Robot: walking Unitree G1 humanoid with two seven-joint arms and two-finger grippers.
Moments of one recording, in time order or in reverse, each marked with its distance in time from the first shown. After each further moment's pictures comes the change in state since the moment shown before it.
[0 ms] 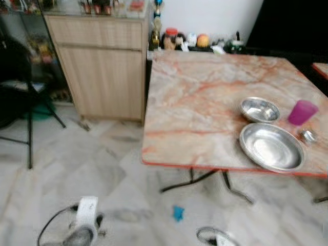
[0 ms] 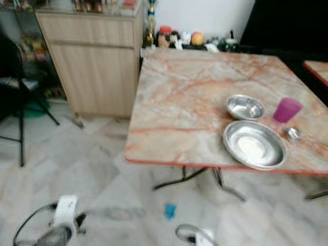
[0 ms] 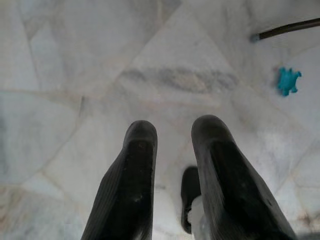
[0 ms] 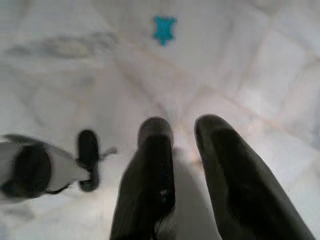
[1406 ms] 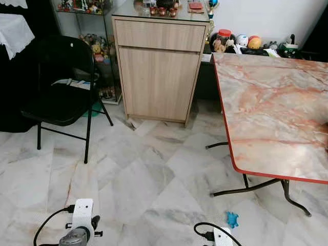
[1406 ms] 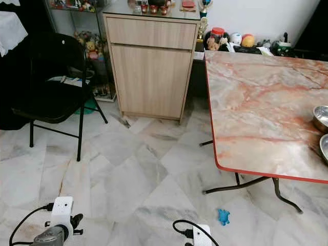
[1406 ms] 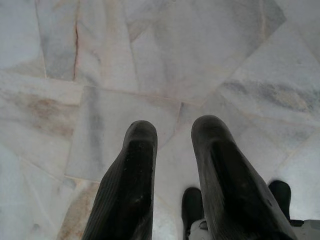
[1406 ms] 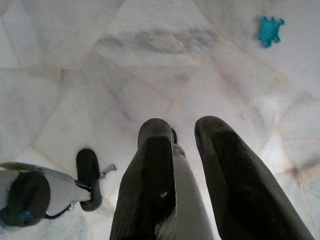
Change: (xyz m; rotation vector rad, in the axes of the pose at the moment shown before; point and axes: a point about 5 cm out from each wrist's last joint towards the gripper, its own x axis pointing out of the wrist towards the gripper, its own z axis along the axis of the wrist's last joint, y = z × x) left arm 0.002 -0.004 0.009 -0.008 -0.018 -0.019; right arm -0.002 -0.018 -0.002 0.022 0.002 -0.053
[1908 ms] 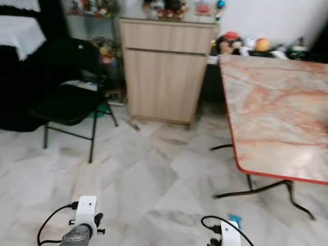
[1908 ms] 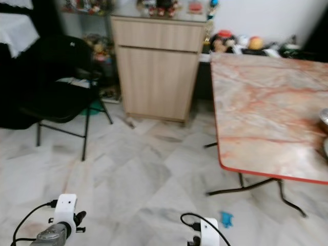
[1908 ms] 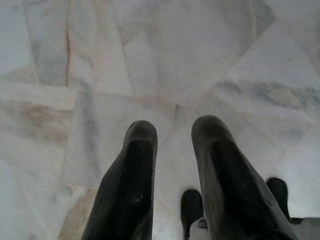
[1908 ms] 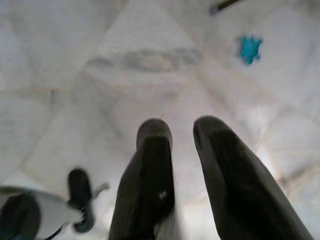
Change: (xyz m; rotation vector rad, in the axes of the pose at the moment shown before) left arm 0.000 0.005 0.000 0.021 0.004 0.000; right arm 0.005 0.007 0.023 0.003 -0.040 0.010
